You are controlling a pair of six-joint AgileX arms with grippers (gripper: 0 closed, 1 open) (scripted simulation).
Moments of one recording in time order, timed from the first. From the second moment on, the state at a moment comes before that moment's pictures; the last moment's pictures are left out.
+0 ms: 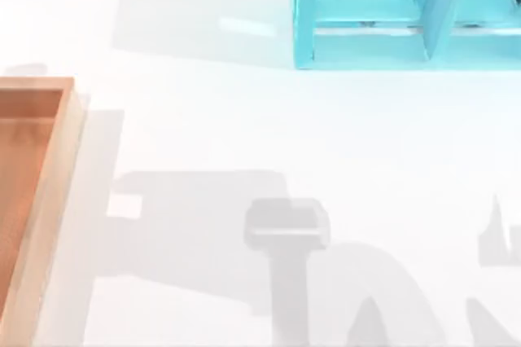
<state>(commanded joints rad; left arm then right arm) 0.17 1.72 1.54 -1.35 -0.01 0.19 0.00 0.00 0.00 0.00 0.00 0.00</state>
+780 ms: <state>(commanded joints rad) 0.20 1.75 1.32 -1.10 -0.01 0.23 0.00 0.00 0.00 0.00 0.00 0.00</state>
